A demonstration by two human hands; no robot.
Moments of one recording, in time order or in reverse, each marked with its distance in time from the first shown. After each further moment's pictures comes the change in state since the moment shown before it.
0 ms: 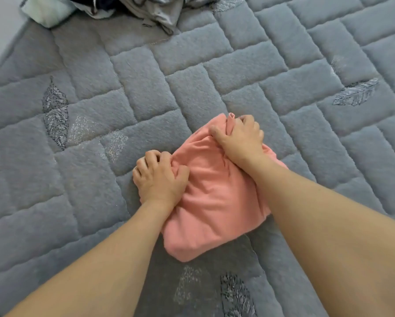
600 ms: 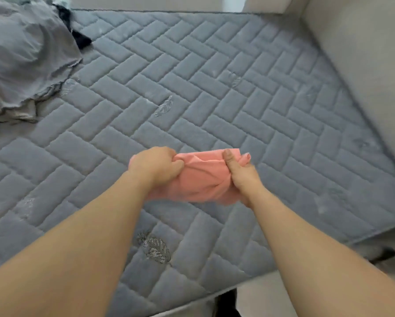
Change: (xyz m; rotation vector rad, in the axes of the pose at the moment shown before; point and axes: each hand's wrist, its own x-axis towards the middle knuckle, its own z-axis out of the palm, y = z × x) left_hand -0.181 0.250 -0.178 0.213 -0.425 0.937; right_hand -0.356 0.163 -0.249 1.017 0.349 0.693
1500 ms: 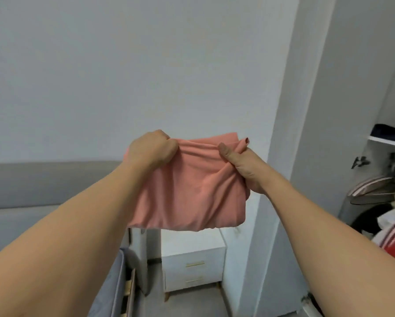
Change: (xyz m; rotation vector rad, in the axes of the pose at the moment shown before) left_hand -0.462 0.826 -0.210 -0.065 0.198 1.495; right_hand -0.696 0.028 -0.622 0.393 1.228 -0.387
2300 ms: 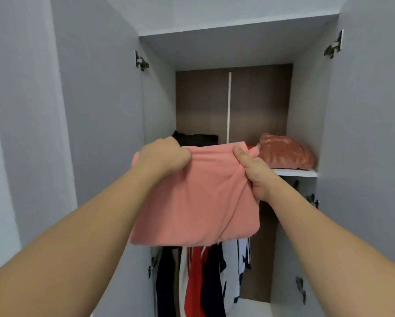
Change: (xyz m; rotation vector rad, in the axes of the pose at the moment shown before) left_hand 0.125 0.508 0.130 -0.522 -0.275 1.008; right_hand -0.129 -0.034 -0.386 0.001 1.330 0.020
